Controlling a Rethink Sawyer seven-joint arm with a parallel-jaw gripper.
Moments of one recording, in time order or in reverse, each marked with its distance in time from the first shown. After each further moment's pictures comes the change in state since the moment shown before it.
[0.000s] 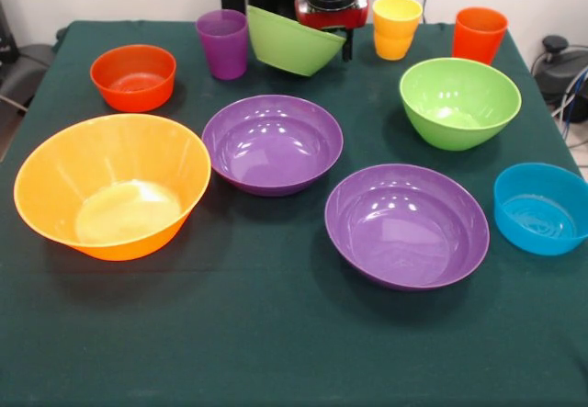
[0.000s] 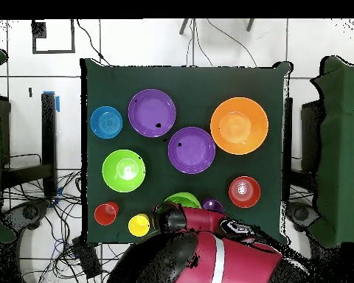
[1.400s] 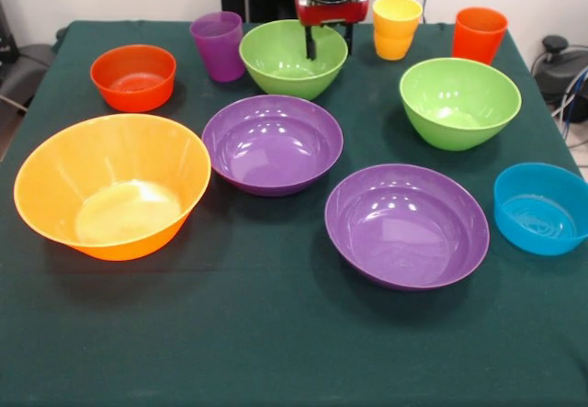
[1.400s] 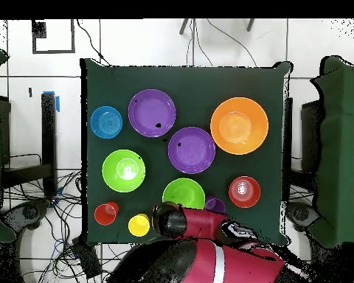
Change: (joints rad) arm 0.000 -0.028 -0.001 0.019 0.007 -0.001 0.000
